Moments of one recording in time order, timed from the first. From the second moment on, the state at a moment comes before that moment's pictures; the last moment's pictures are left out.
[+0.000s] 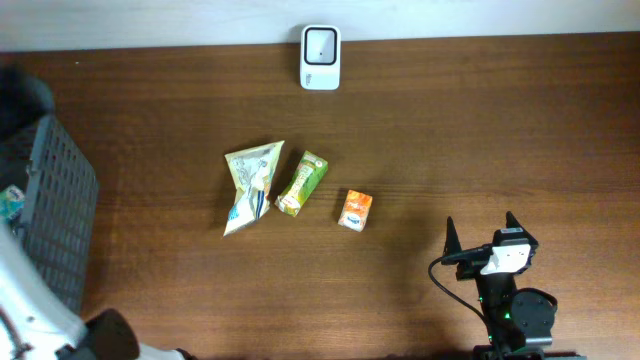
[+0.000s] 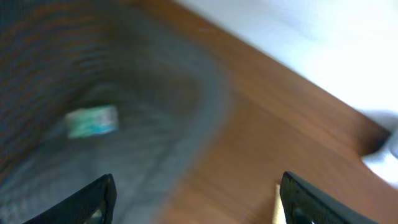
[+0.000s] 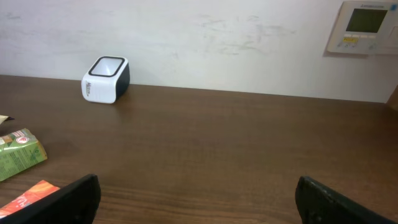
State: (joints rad) left arm 0.49 1.69 2.23 -1.35 0.05 -0.14; right arm -0.01 0.01 0.01 -0.07 -0.05 -0.05
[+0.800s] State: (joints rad) left arm 0.80 2.14 1.88 -0.90 -0.04 0.02; right arm -0.01 0.01 0.01 -0.07 -0.05 -0.05
